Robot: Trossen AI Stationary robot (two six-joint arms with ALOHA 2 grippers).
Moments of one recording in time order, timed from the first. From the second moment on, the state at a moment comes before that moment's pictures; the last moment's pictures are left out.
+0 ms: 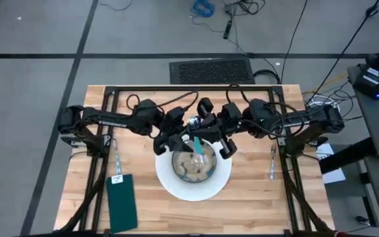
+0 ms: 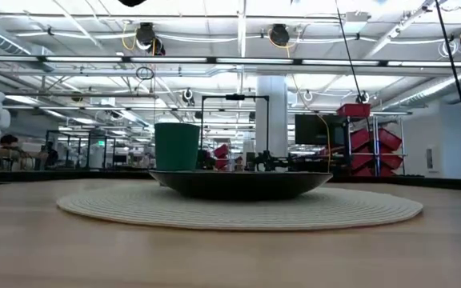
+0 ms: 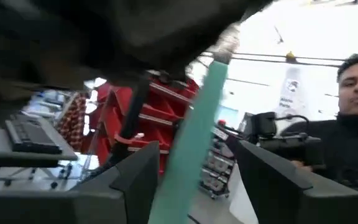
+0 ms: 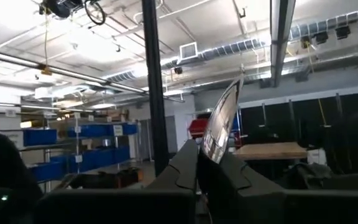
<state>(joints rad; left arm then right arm) 0.06 1.59 1.14 0.95 0.77 -0.66 0.09 1.49 1.30 0.70 -0.26 0.25</state>
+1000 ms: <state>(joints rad) 0.03 1.59 1.14 1.01 0.77 -0.65 0.09 1.52 1.30 0.73 -0.34 0.38</state>
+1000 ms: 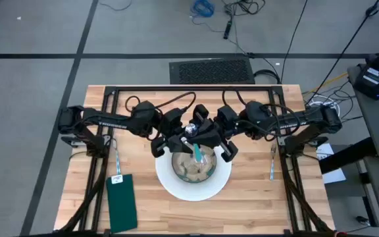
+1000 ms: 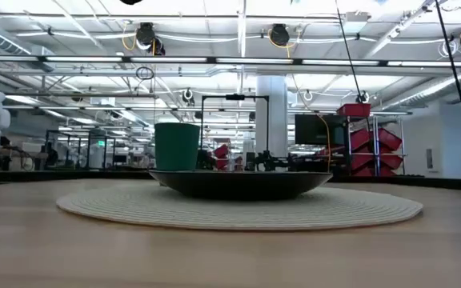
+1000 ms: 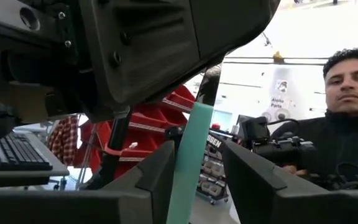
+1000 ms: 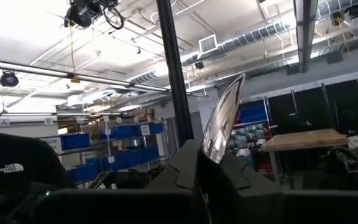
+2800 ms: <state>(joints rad) 0.05 1.28 1.14 0.50 0.31 -0.30 0.20 1.16 1.30 0.09 0.13 0.24</state>
